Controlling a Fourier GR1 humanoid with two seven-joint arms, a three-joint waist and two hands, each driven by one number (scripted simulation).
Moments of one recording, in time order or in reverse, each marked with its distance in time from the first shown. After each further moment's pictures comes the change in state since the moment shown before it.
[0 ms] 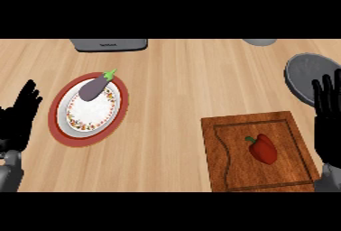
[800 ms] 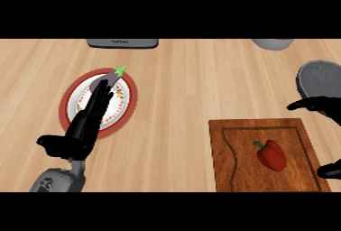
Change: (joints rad) left arm -0.004 -0.258 -0.246 -0.137 -0.003 -0.094 -0.253; right arm -0.145 -0.454 0.099 0.219 -0.003 0.935 -0.206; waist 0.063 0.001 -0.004
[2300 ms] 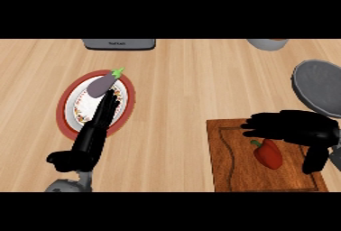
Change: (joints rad) left arm 0.074 -0.060 -0.023 -0.012 -0.061 -0.014 -0.062; right arm -0.229 -0.102 0.506 0.148 1.073 -0.289 -0.334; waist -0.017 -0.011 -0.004
